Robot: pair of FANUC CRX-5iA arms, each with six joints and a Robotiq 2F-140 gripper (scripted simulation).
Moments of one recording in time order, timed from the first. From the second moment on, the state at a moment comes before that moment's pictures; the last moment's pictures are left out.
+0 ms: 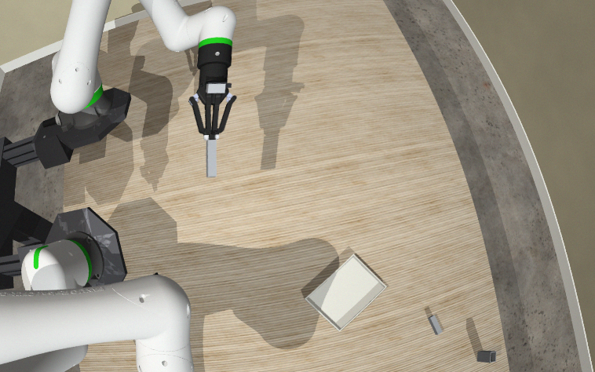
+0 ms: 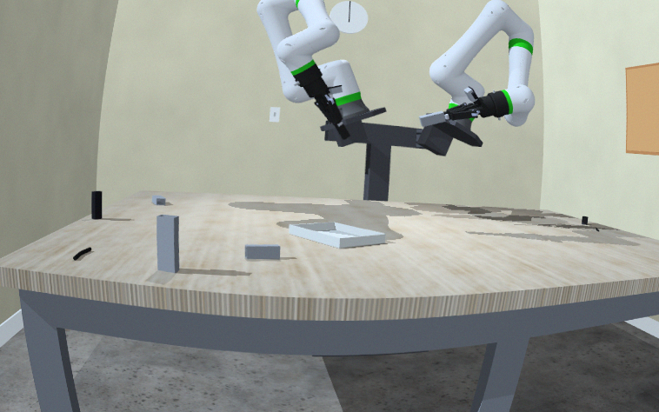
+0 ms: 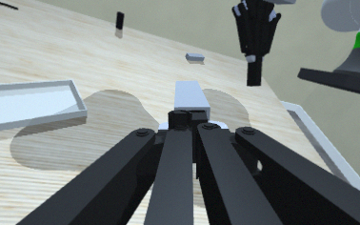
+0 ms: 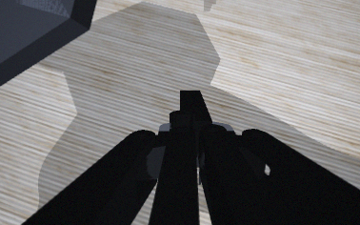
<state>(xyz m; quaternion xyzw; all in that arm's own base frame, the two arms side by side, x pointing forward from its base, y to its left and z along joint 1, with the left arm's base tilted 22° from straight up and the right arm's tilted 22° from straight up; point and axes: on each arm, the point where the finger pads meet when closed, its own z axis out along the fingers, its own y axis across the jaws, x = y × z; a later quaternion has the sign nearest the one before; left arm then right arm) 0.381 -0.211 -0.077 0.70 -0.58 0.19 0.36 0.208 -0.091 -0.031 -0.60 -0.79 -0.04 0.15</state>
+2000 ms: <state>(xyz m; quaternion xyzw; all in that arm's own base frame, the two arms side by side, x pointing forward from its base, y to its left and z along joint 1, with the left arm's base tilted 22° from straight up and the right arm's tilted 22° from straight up) 0.337 -0.241 -0.030 0.79 -0.55 0.10 0.25 0.296 -0.091 0.027 -0.13 -0.98 -0.07 0.10</state>
